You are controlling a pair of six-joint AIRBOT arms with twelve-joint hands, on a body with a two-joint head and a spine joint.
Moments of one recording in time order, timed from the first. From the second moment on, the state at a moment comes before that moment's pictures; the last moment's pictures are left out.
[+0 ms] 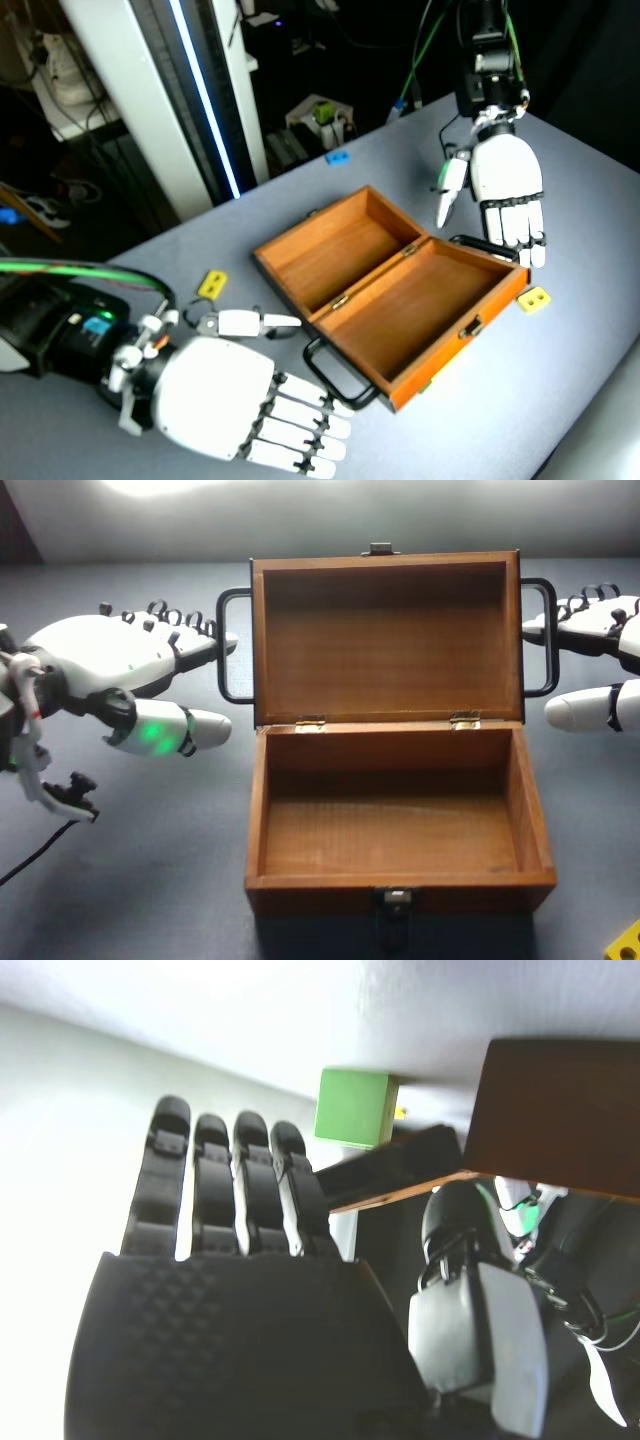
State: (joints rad) left arm 0.77 -1.02 1.22 0.02 -0.39 0.85; right arm -0.92 -1.03 1.37 -0.21 0.62 -0.43
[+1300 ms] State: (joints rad) left arm 1.02 -0.81 0.95 -0.08 -0.91 0.81; right arm -1.04 -0.88 1.11 -0.20 1.06 -0.41
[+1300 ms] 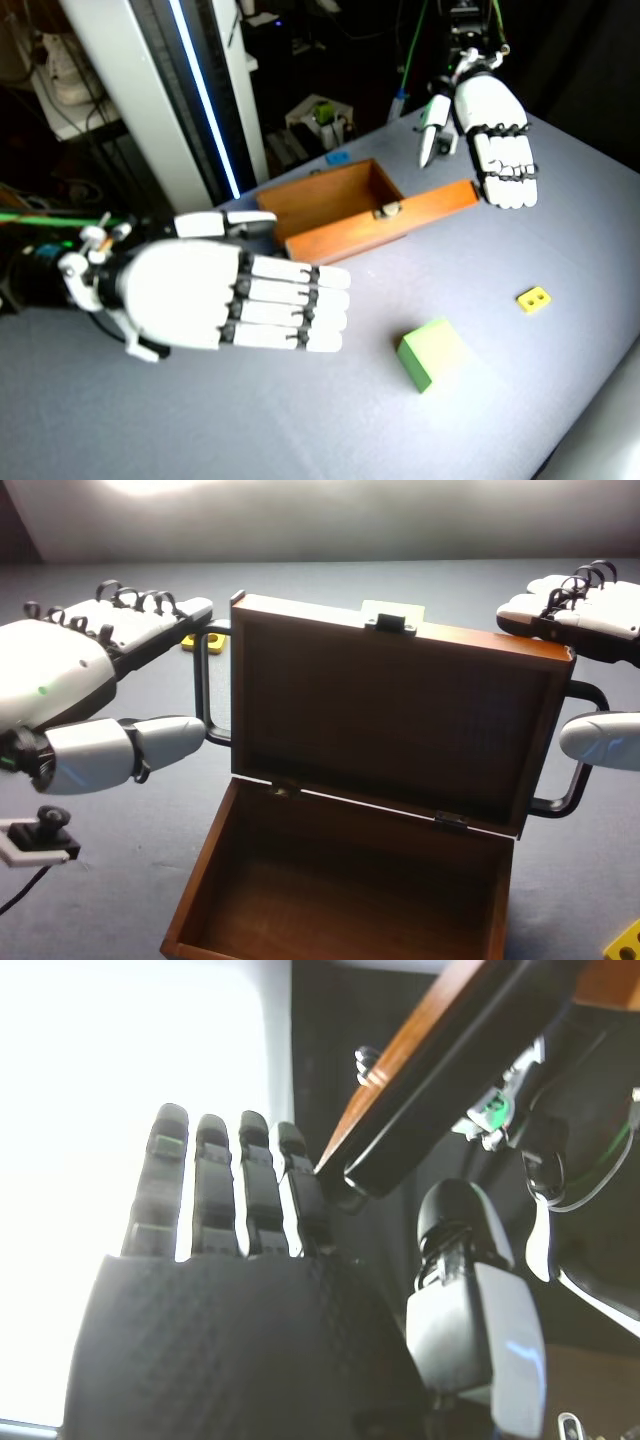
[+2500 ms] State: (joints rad) left arm 1.27 -0.77 0.86 -0.24 -1.09 0.80; right arm -1.04 -0.92 1.04 -0.55 1.23 -0.19
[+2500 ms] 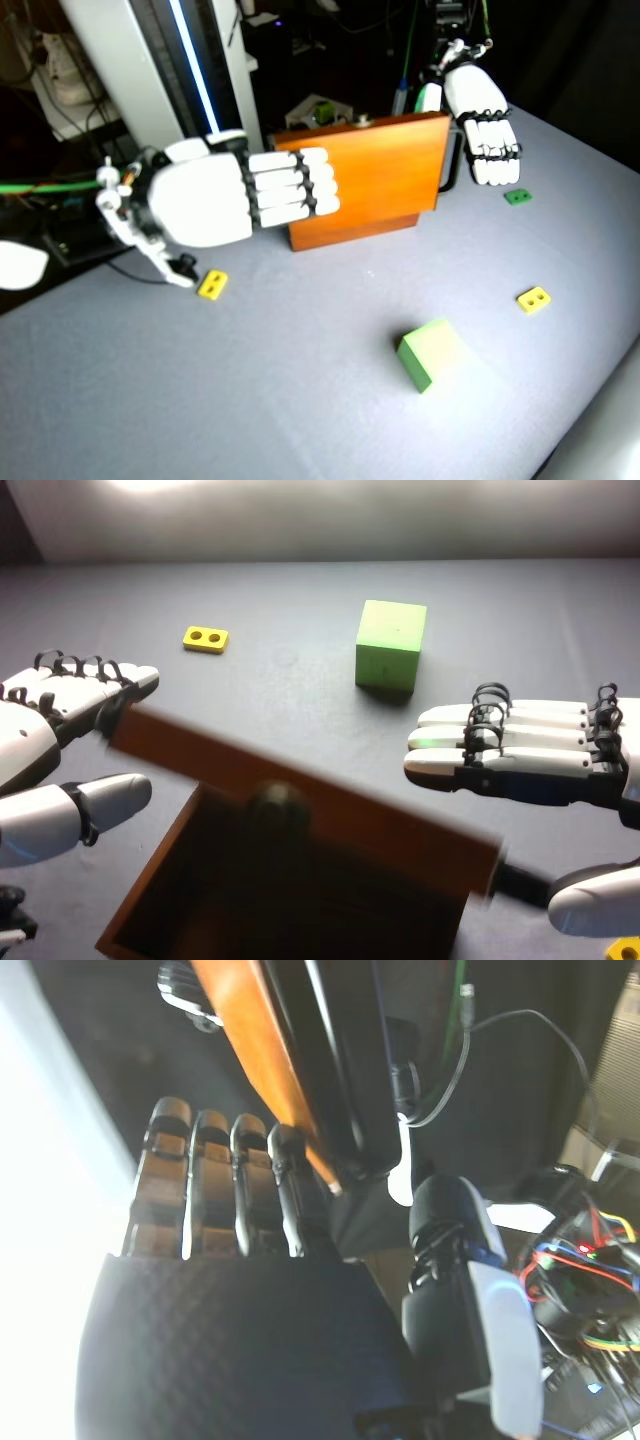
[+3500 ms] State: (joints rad) left arm 1.51 -0.75 0.79 -0.39 -1.23 0.77; right arm -1.11 -0.90 1.10 -0.19 1.22 -0.34
